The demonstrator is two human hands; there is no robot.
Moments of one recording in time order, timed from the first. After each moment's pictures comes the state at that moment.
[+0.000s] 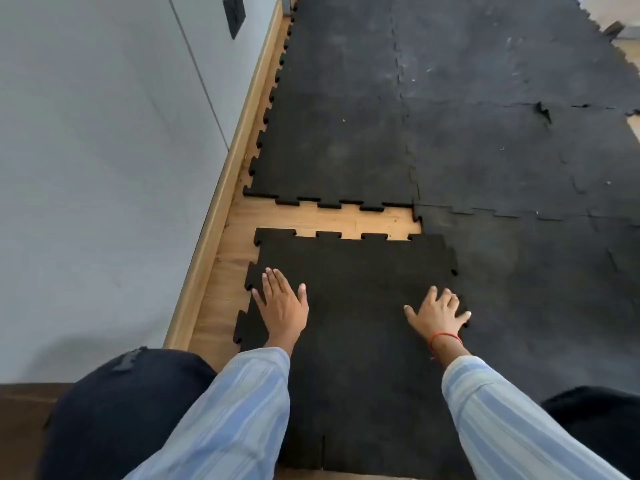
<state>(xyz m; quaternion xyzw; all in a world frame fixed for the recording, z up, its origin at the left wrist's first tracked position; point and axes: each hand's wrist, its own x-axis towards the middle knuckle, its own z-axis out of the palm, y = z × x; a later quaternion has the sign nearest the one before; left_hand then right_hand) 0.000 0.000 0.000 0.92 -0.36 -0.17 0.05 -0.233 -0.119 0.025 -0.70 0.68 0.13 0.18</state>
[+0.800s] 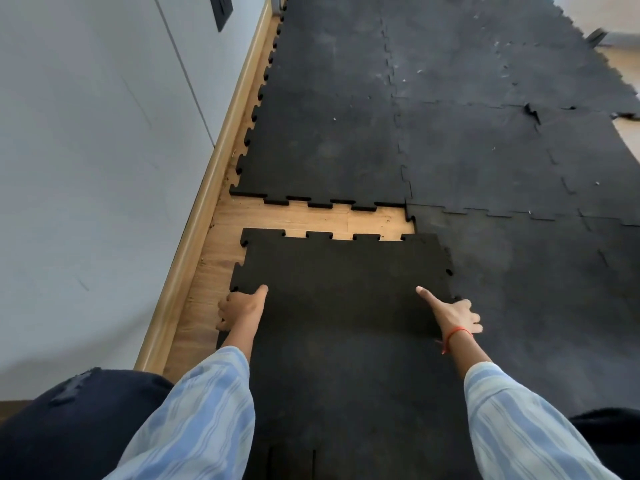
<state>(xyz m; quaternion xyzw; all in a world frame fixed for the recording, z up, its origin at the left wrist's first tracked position) 0.049 0.001 -0.014 0.93 -0.02 -0.30 0.21 -0.263 -0.152 0.013 -0.42 0.83 -0.06 0.37</state>
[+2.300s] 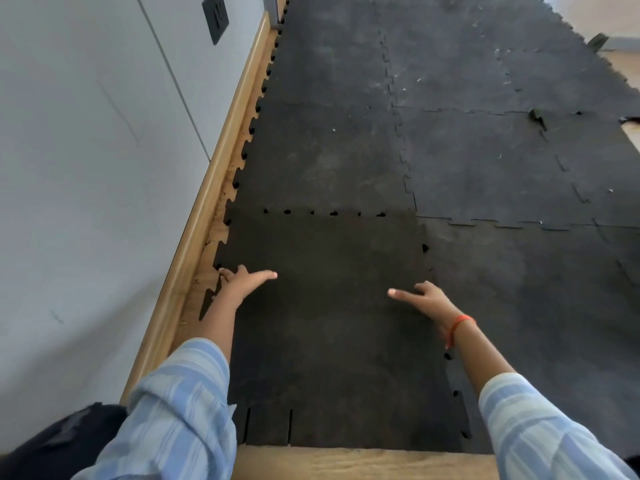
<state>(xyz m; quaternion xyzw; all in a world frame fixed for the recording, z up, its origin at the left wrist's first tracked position) 0.121 -0.067 -0.012 0.88 -0.17 -0.43 0.14 -0.219 -0.191 0.011 -0.56 0.62 -0.04 0.55</state>
